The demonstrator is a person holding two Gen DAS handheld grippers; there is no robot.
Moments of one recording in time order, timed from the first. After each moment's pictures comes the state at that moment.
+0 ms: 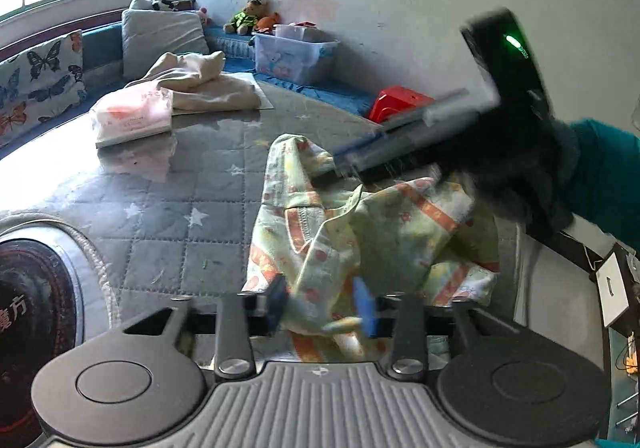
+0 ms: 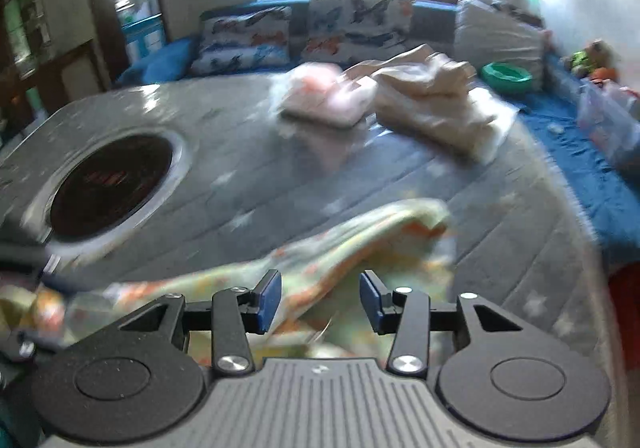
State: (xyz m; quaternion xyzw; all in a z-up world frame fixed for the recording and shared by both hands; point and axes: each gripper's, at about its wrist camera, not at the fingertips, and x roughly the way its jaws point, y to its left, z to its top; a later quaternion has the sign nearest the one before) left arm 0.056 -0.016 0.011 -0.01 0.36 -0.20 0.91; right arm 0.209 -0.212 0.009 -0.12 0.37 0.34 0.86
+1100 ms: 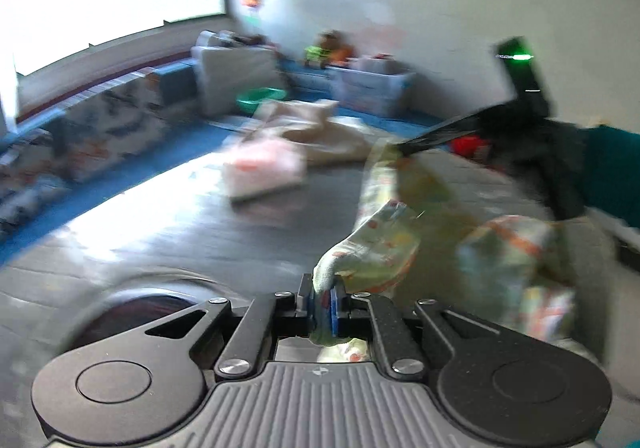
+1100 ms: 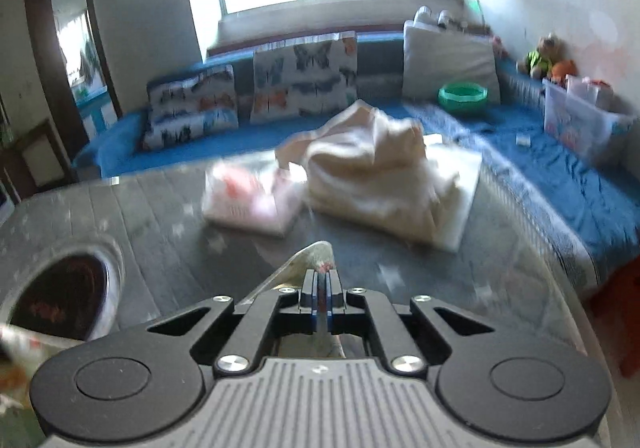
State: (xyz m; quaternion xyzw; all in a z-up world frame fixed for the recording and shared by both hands) left arm 0.076 0.075 0.049 0.06 0.32 -0.05 0.95; right arm 0.306 -0.182 0.022 -0.04 0.32 0.30 0.90
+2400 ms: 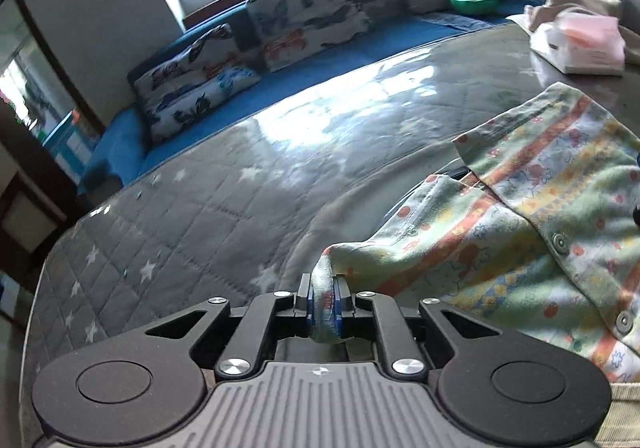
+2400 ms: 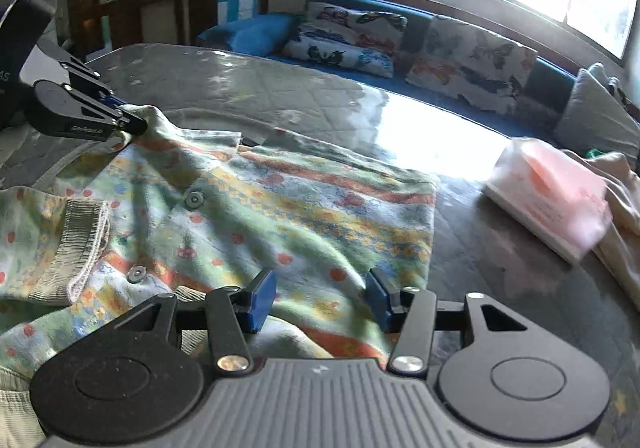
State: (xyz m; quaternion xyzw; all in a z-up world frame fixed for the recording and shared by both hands) left arm 0.097 0.272 -0.025 0.07 0.43 0.22 0.87; right arm 0.194 0.033 -0.036 -0.23 0.32 0.46 0.80
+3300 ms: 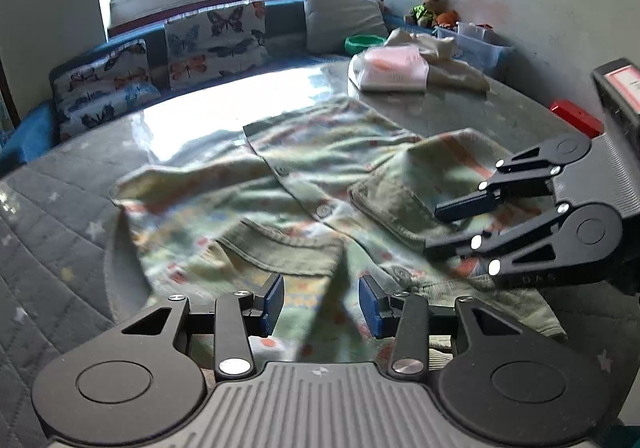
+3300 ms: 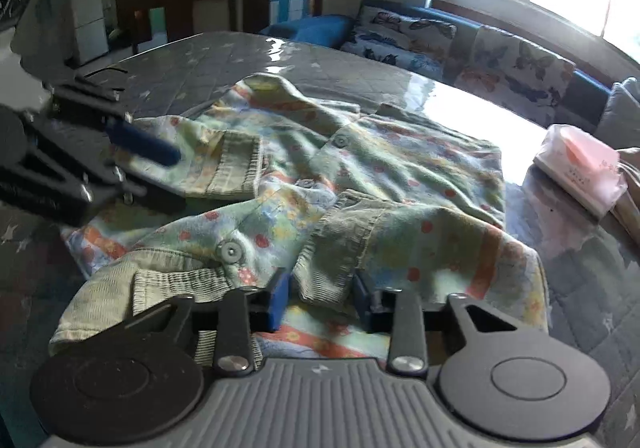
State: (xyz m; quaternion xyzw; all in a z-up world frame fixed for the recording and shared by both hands) left arm -0.027 0.135 -0.003 -0.02 0.39 0.06 0.92; right arm 0.086 -0.023 -0.027 -0.23 0.31 0.51 0.77
